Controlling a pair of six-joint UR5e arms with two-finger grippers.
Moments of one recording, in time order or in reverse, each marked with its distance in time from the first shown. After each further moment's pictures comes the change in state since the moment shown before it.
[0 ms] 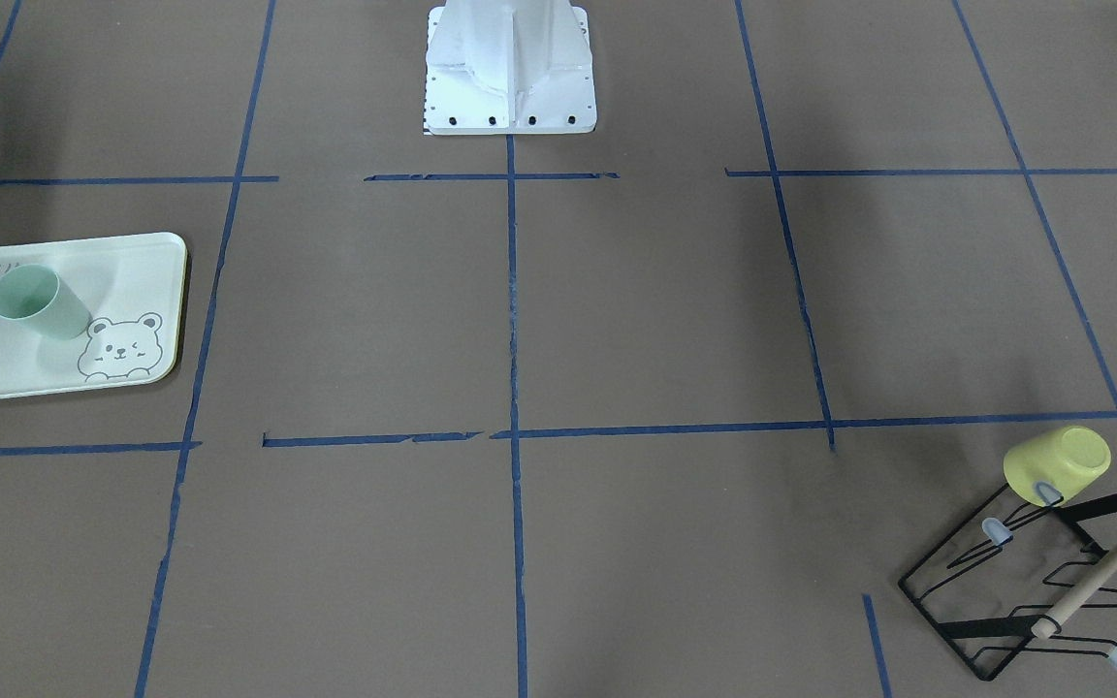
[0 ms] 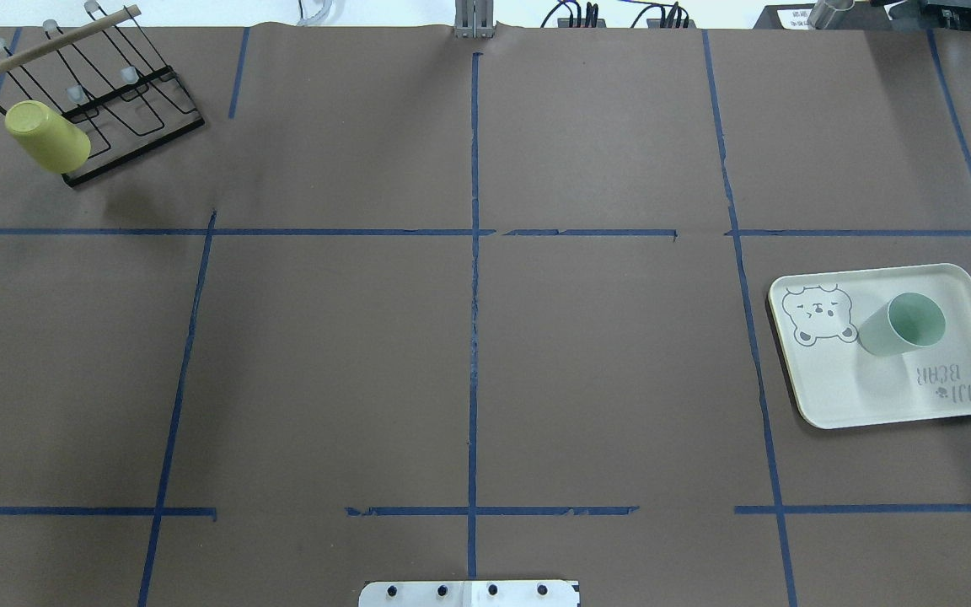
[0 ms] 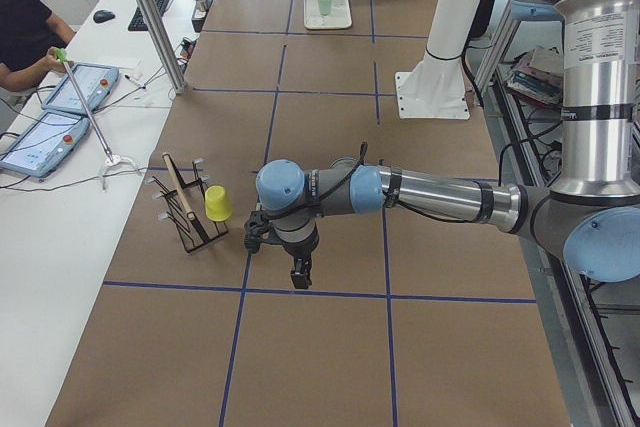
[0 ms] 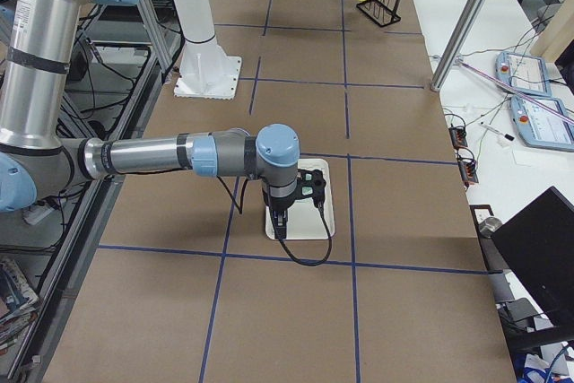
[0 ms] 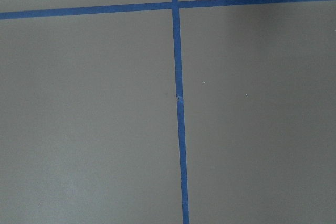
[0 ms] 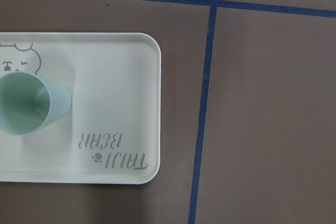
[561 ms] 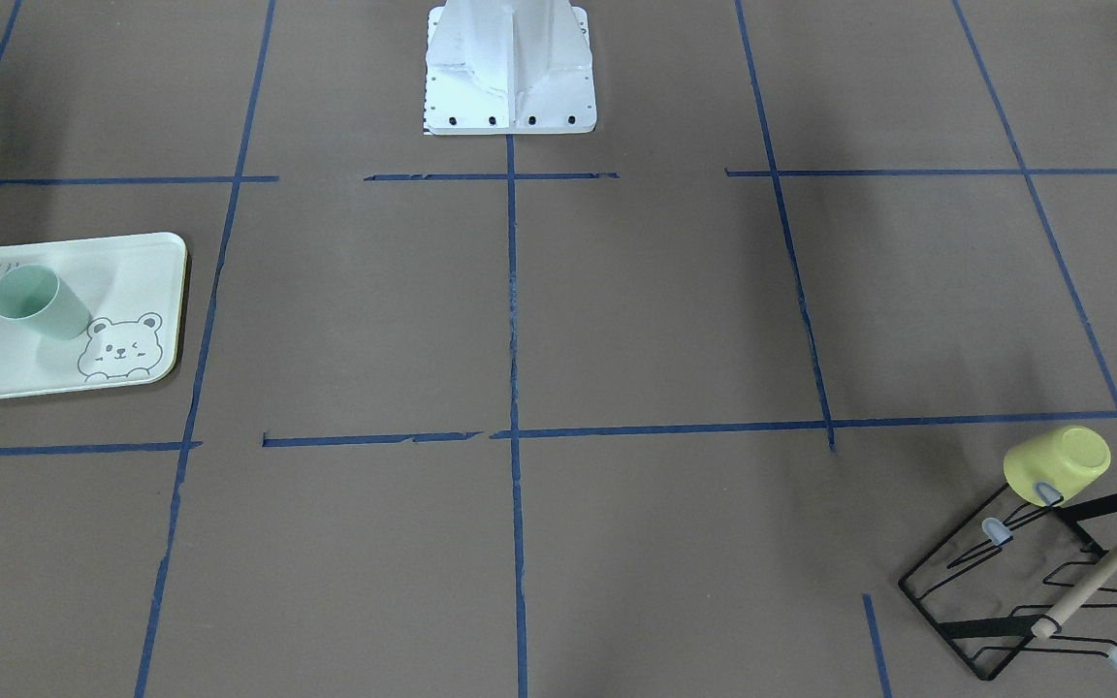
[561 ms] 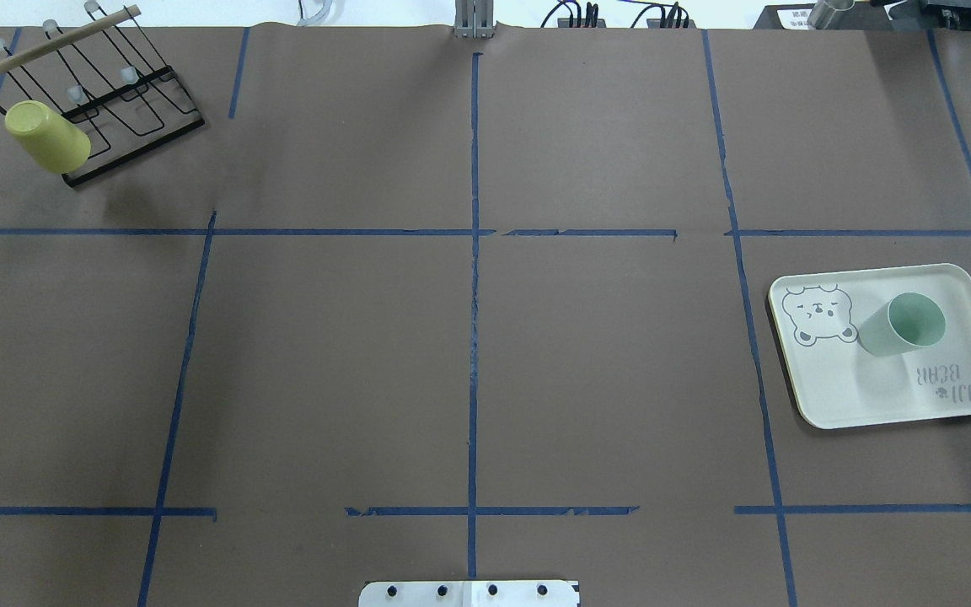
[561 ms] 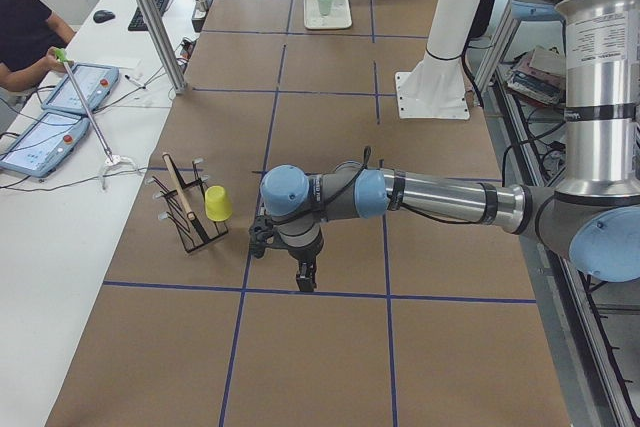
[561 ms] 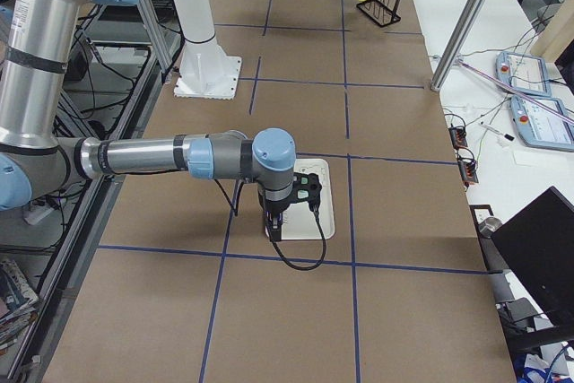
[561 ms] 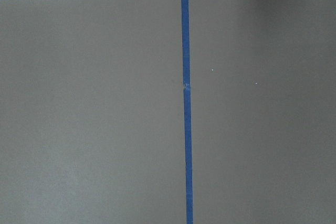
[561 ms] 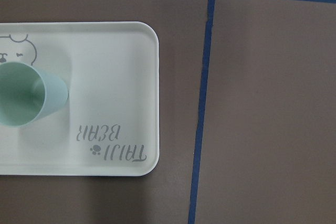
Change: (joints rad) left arm 0.002 0.013 0.000 -0.003 -0.006 -0.005; right arm -0.005 -0.016 -0.001 -0.003 0.006 -0.001
